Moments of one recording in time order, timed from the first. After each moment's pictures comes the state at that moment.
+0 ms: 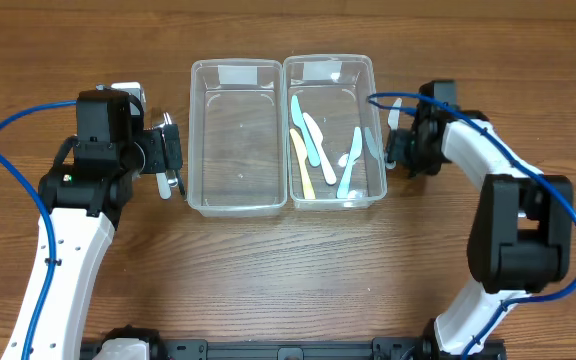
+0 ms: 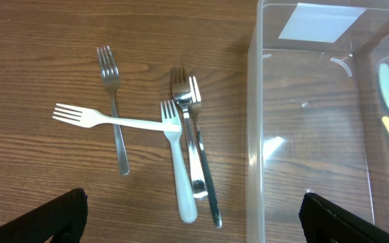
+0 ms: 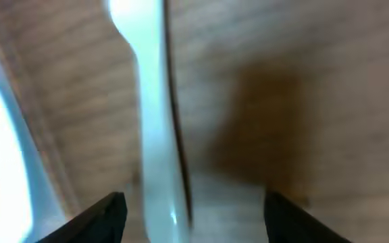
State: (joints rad) left arm -0.04 1.25 1.09 -0.71 -0.08 -0.13; right arm 0.01 1.97 1.26 -0.65 -0.09 0.24
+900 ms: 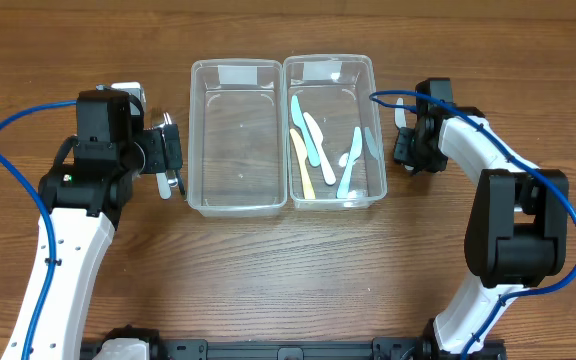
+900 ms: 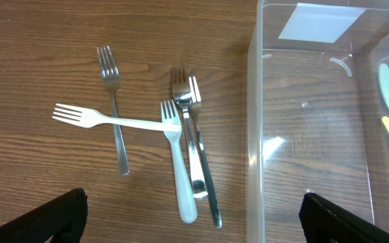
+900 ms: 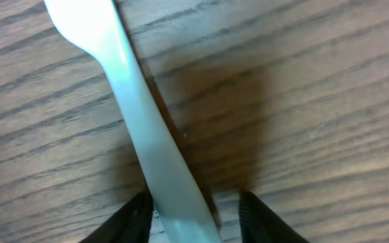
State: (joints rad) left arm -0.04 1.25 1.09 -0.71 -0.08 -0.13; right arm 0.01 2.00 1.29 -0.68 0.08 0.26
